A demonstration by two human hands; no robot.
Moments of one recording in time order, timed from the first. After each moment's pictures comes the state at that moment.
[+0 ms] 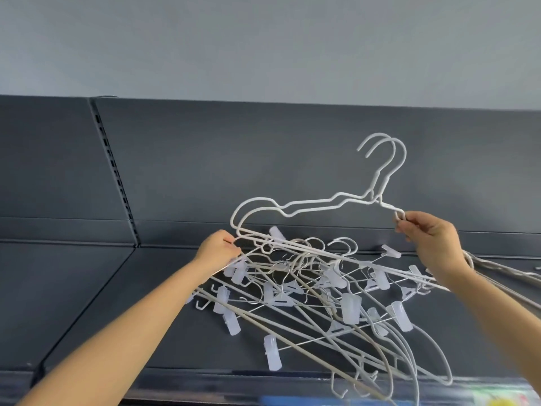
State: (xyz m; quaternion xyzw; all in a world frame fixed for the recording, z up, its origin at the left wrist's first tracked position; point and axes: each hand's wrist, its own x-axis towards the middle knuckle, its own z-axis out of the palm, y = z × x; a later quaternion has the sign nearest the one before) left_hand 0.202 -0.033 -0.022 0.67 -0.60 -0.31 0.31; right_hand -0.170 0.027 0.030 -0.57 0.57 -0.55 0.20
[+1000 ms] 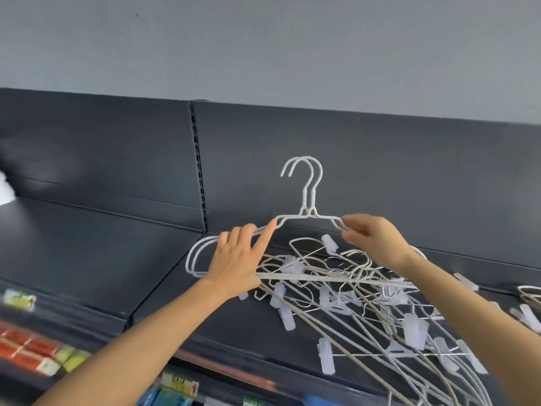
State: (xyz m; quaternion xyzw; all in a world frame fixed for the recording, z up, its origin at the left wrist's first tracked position) left_hand 0.274 0.033 -0.031 0.59 -0.75 0.26 0.15; right_hand -0.004 -0.009 0.044 -0.78 0.52 -0.29 0.21
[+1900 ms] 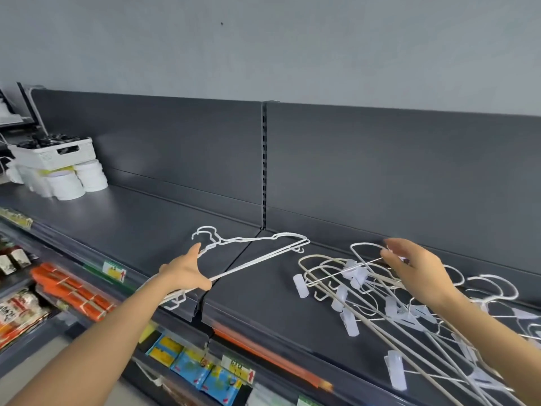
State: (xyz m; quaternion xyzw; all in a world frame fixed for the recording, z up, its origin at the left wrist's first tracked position) left_hand 0.476 0.105 -0.048 0.86 -0.47 -0.20 0.09; right_hand 0.052 0.008 -0.001 -0.76 0.54 -0.31 0.19
